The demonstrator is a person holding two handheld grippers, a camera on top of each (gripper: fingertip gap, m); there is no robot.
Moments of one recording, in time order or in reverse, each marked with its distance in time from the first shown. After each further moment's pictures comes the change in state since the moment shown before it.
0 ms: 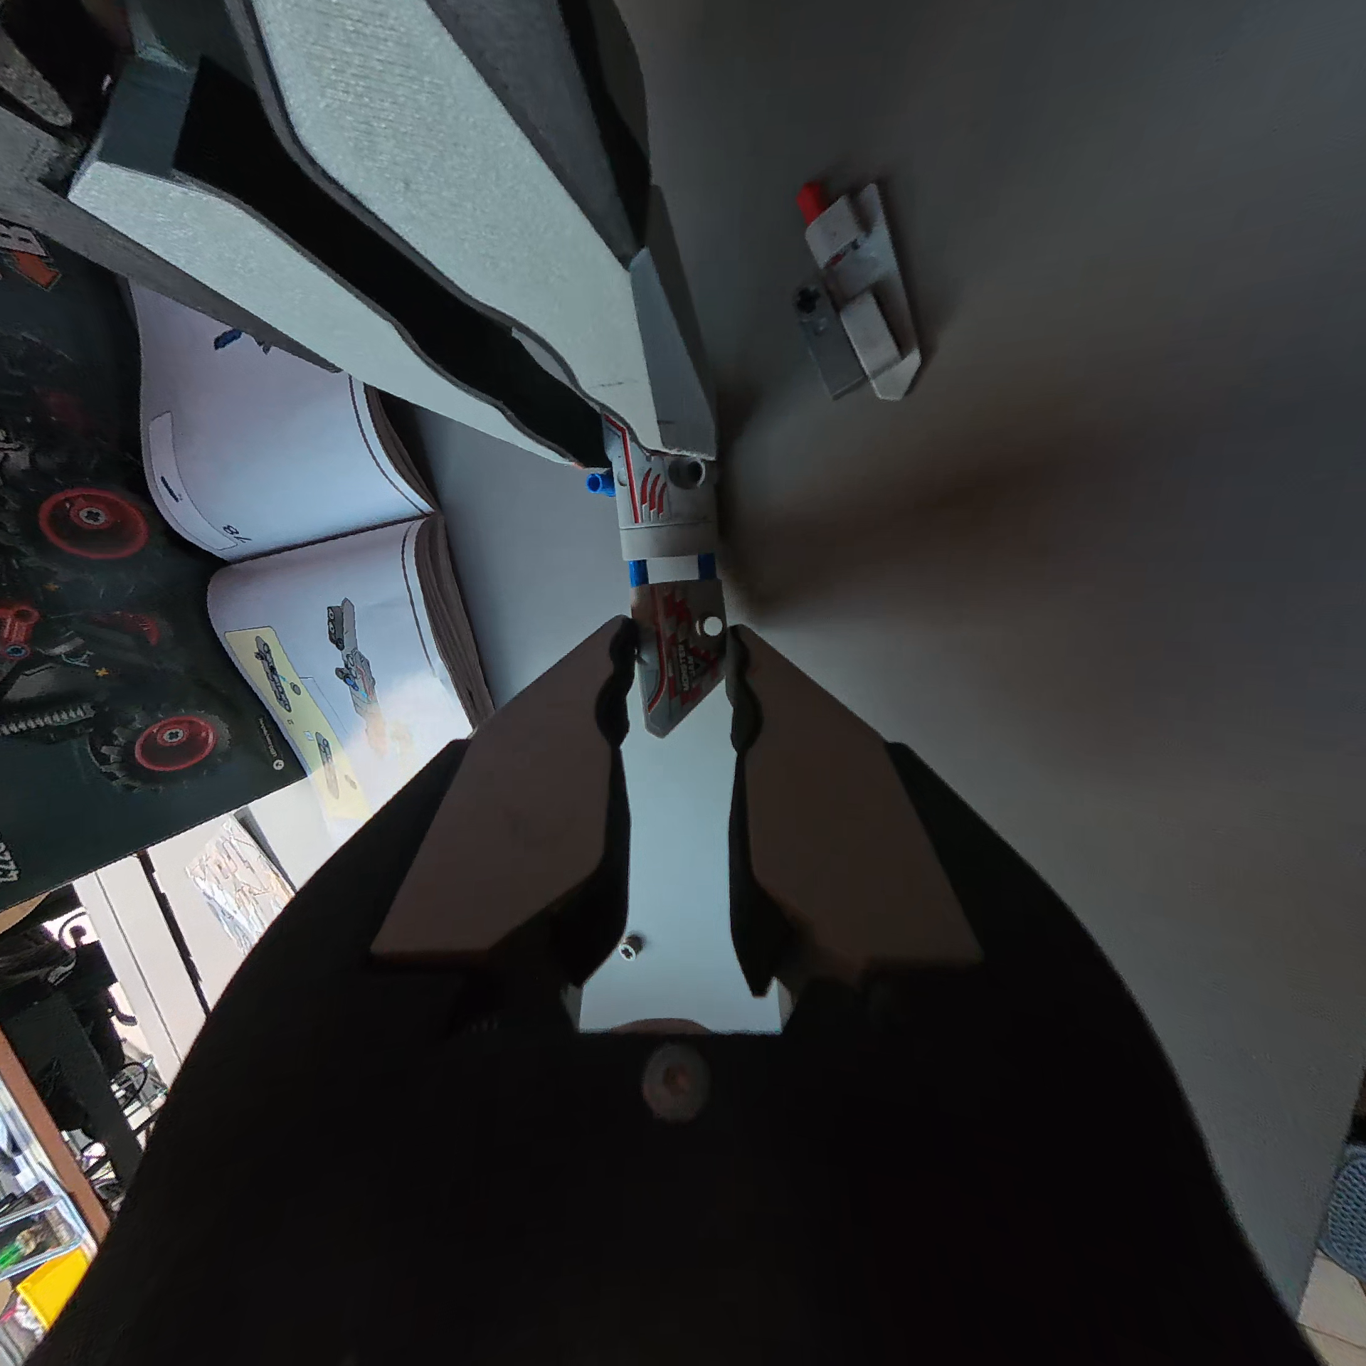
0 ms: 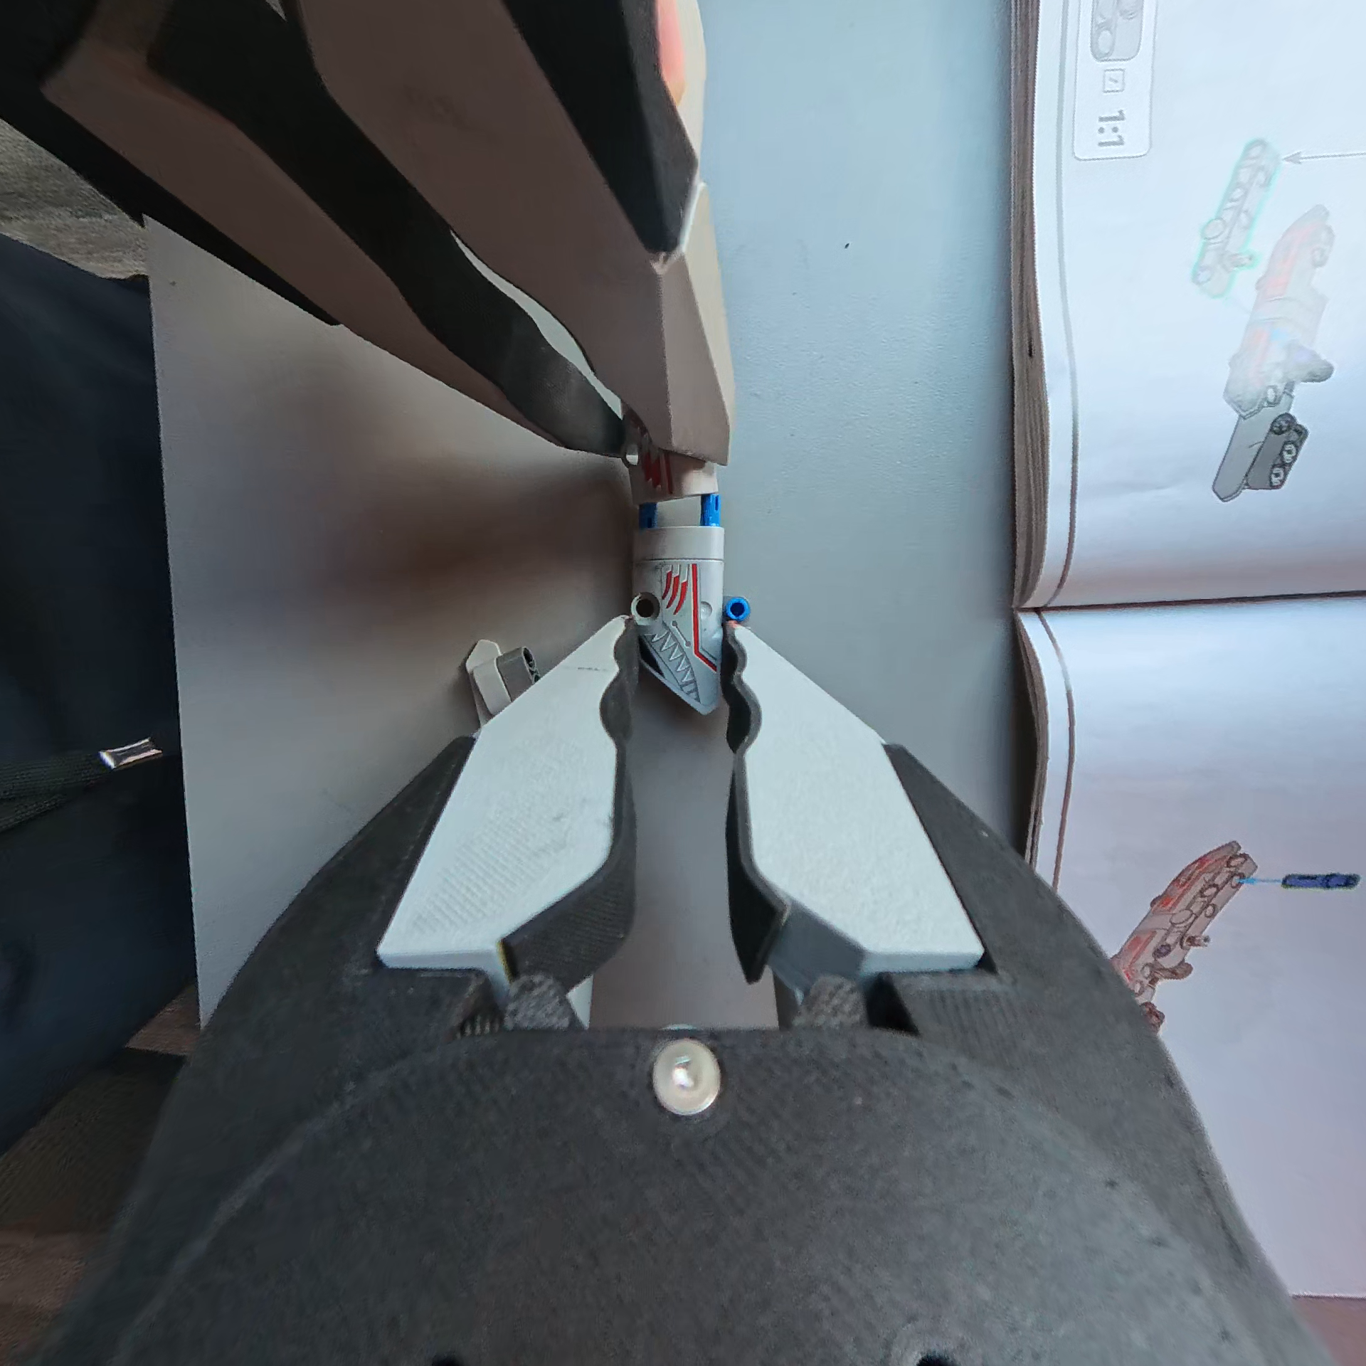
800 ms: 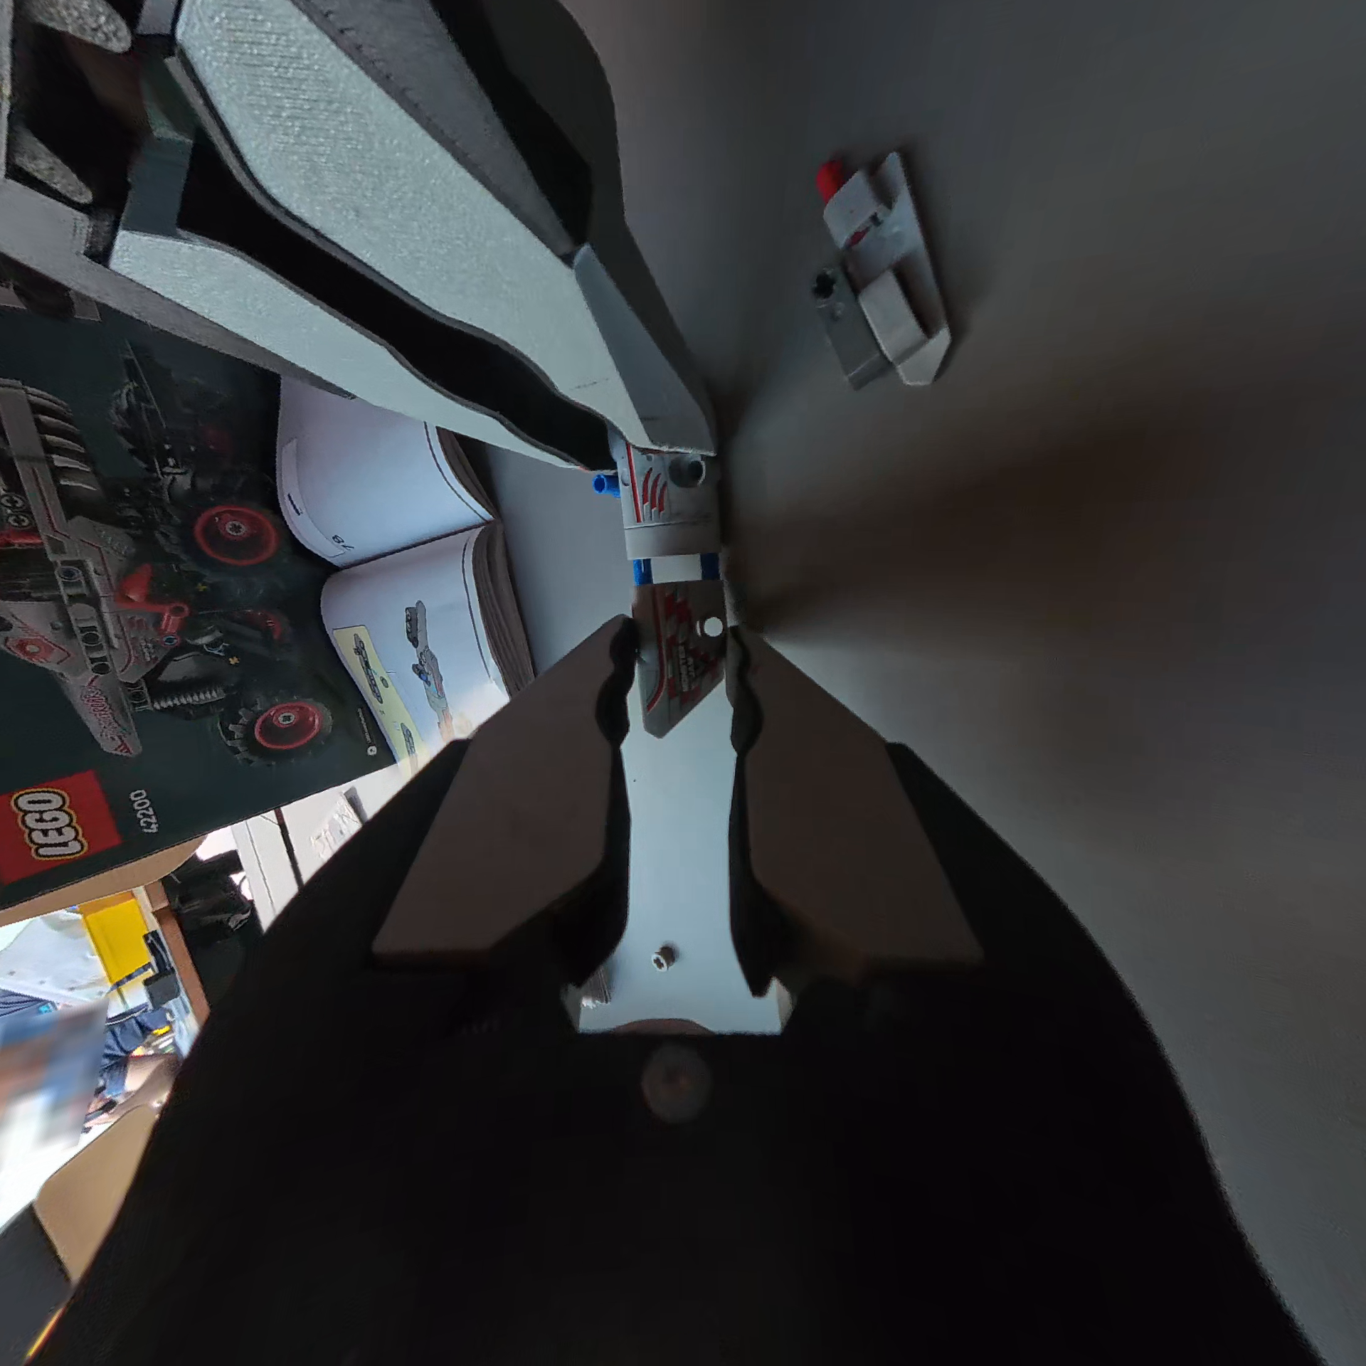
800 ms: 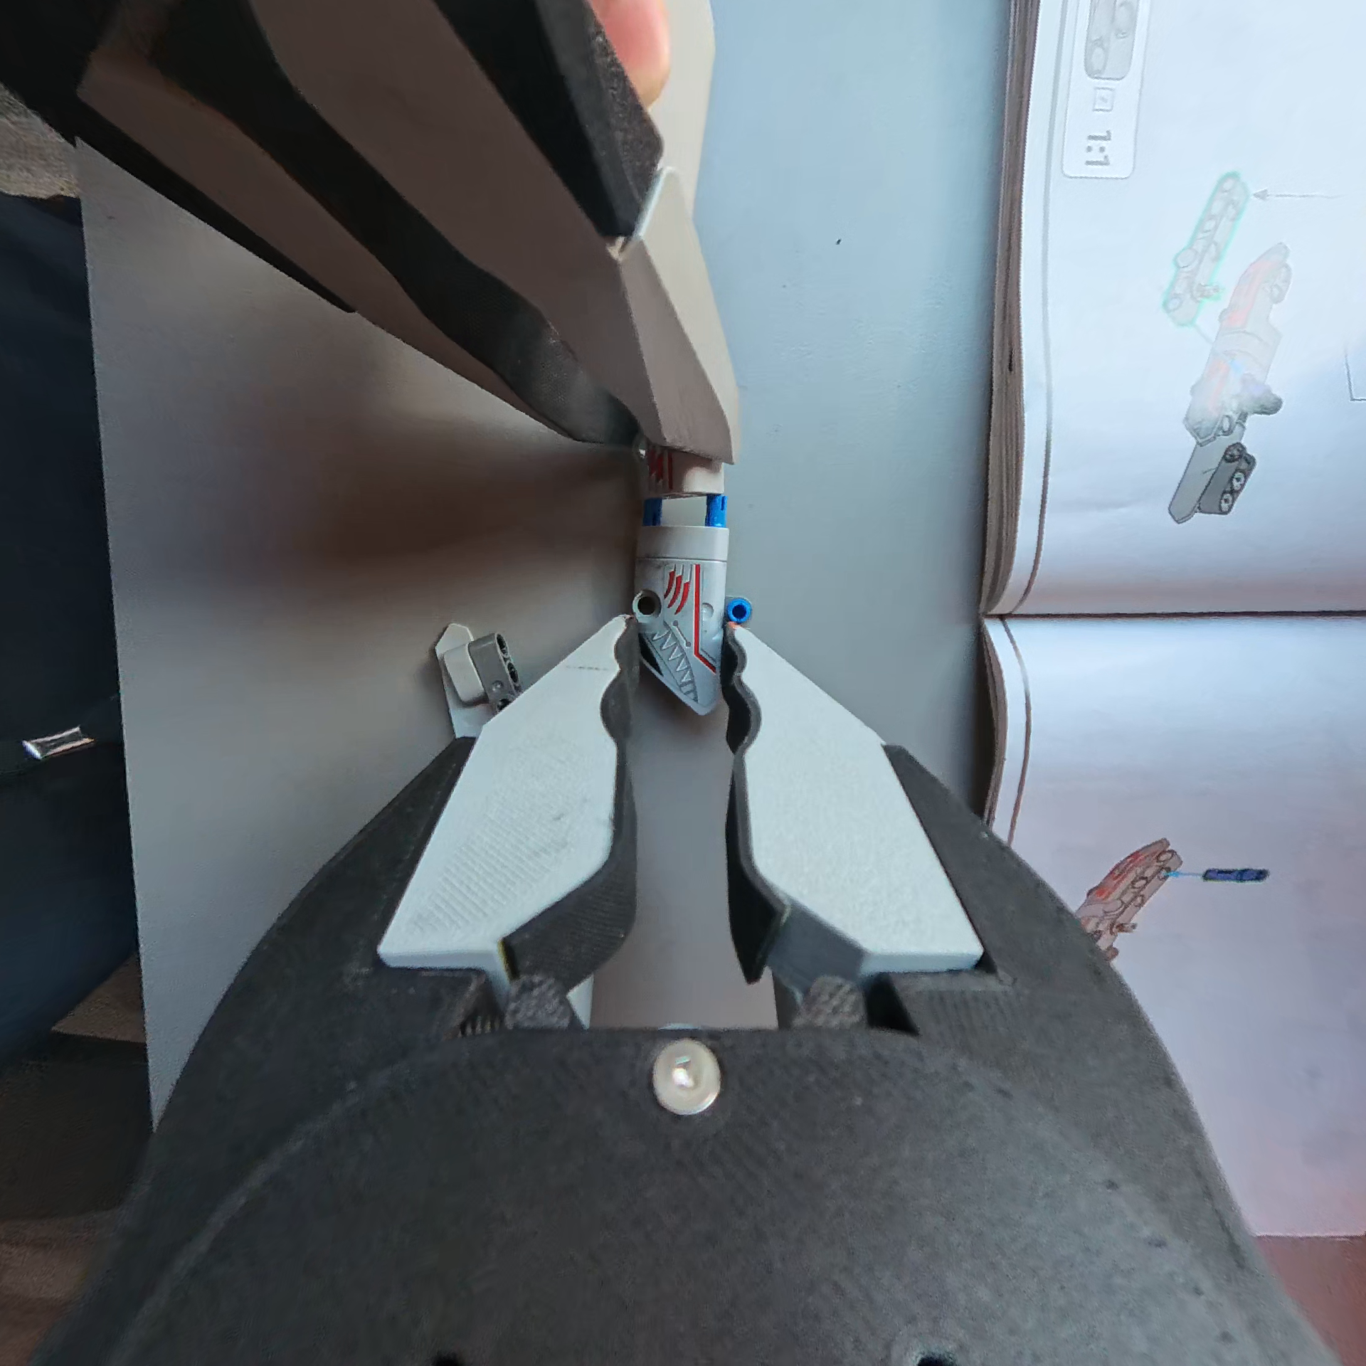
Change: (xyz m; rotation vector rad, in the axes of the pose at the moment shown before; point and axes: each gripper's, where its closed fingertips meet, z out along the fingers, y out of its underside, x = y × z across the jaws) left arm -0.007 0.001 0.003 0.023 -0.185 0.070; right arm 0.006 0.001 -0.001 -0.040 0.043 -0.065
